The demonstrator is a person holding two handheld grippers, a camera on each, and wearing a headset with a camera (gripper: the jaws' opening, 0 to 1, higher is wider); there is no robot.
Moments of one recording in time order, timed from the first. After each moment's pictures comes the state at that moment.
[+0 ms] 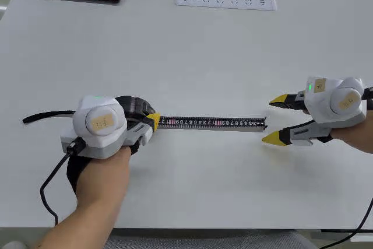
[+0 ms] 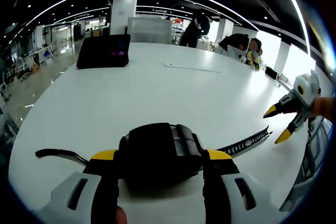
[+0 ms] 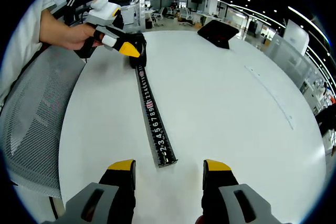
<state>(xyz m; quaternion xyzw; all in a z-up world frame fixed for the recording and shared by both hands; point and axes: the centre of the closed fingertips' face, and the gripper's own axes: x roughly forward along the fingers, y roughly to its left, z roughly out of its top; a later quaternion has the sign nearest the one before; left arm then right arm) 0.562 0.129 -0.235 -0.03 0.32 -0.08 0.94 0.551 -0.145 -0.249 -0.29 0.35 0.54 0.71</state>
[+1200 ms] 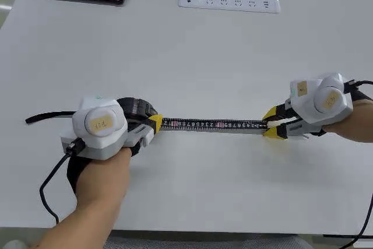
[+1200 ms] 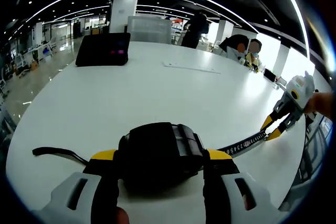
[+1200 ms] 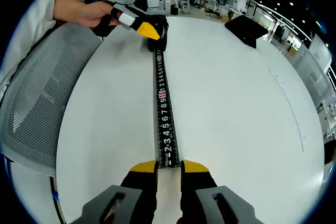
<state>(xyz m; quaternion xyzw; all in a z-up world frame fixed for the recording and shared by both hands) 0.563 0.129 -0.237 -0.05 0.32 -0.08 0.94 0.549 -0.140 -0.265 -0.36 0.37 0.59 0.62</state>
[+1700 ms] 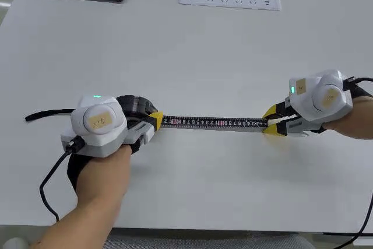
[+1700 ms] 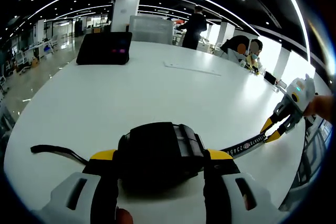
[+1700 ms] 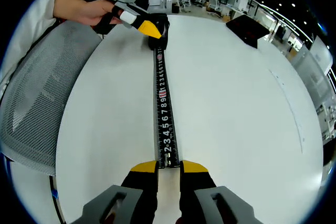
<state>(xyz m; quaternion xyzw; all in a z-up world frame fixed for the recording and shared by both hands) 0.564 0.129 -0.237 -0.06 0.32 -0.08 0.94 0.549 -0.140 -0.265 -0.36 0.37 0.59 0.62</state>
